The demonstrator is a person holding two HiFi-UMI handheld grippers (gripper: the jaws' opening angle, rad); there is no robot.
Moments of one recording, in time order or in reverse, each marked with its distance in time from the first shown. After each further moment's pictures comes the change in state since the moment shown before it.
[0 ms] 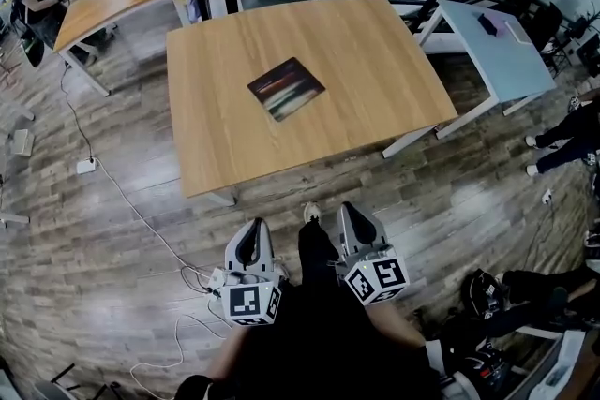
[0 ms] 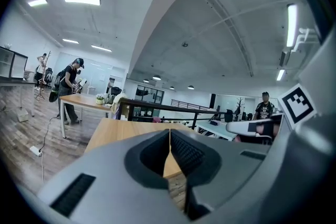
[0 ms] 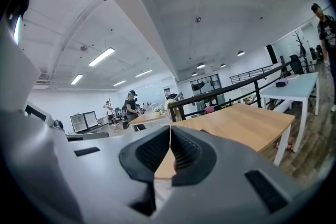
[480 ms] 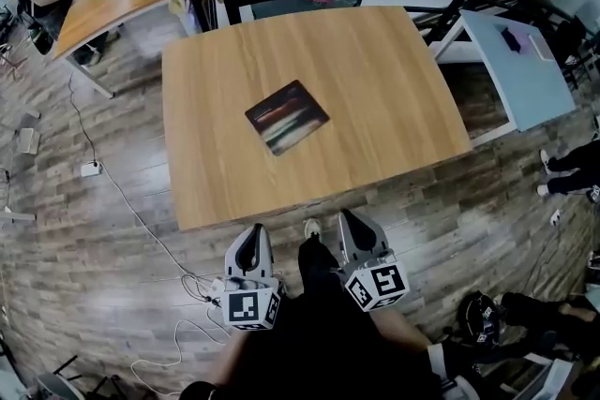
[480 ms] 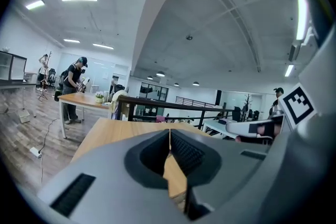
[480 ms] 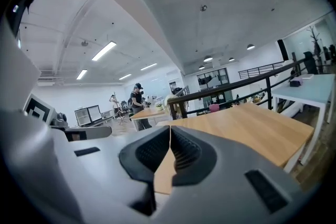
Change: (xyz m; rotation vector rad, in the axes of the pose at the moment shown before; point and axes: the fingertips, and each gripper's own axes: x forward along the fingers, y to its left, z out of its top) left arm 0.130 0.005 0.019 0.005 0.027 0.054; right arm 0.113 -0.071 0.031 -0.048 0.068 0.079
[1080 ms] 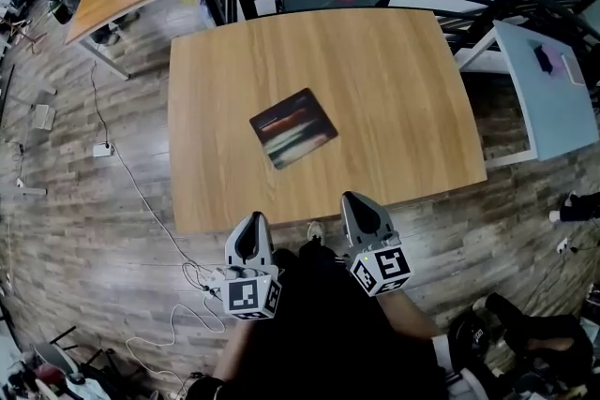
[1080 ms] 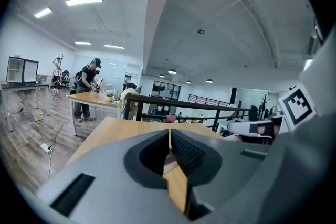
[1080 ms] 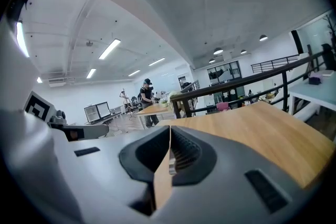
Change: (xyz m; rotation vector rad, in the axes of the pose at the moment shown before) left arm 0.099 -0.002 0.012 -0.032 0.021 0.160; right arm 0.097 -0.082 0.028 -0.019 0.059 0.134
